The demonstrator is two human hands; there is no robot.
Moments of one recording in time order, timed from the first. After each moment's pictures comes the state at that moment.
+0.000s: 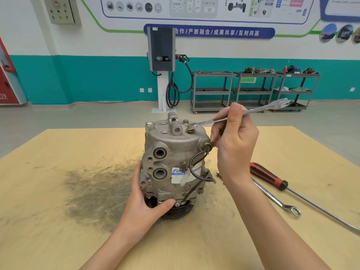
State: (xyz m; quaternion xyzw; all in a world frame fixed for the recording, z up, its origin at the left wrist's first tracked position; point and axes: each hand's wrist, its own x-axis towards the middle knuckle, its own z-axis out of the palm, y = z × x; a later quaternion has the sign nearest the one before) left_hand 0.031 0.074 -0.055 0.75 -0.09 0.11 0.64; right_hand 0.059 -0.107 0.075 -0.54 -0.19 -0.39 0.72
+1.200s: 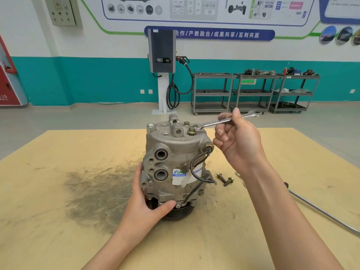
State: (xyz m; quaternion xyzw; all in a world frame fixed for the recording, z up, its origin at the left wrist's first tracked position) left_hand 0.034 0.076 -0.058 0.76 -0.09 0.12 0.63; right_hand 0.074 -0.139 0.090 -0.48 -0.08 -0.08 0.87
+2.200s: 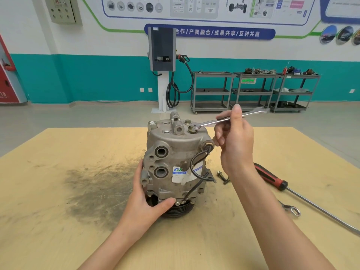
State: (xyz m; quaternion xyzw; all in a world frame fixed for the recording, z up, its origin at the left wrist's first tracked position) left_hand 0.034 0.074 -0.057 0.75 -0.10 0.11 0.64; right_hand 0.079 -0.122 0.073 -0.52 -0.11 -0.25 0.81
